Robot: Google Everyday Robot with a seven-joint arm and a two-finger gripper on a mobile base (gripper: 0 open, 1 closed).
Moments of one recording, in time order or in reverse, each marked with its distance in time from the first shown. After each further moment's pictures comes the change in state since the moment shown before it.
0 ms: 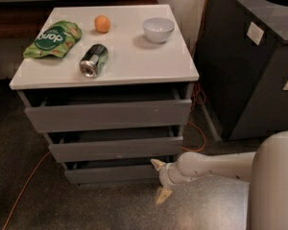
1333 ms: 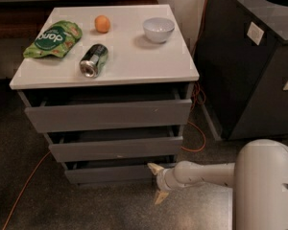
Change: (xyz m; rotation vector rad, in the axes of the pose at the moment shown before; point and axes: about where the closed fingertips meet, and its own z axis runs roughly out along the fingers) arm 0.040 -0.006 0.078 0.051 -0.017 -0.105
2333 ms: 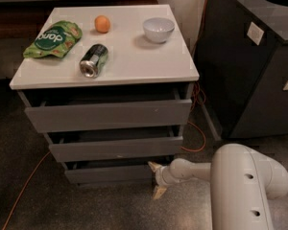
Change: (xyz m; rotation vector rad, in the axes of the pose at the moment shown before) arm 0.052 -0.022 0.067 -0.006 0.034 0.020
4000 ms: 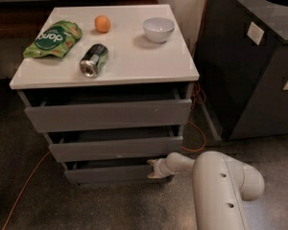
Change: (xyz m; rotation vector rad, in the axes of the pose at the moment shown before) arm 0.041 -0.054 0.060 0.070 0.034 0.010
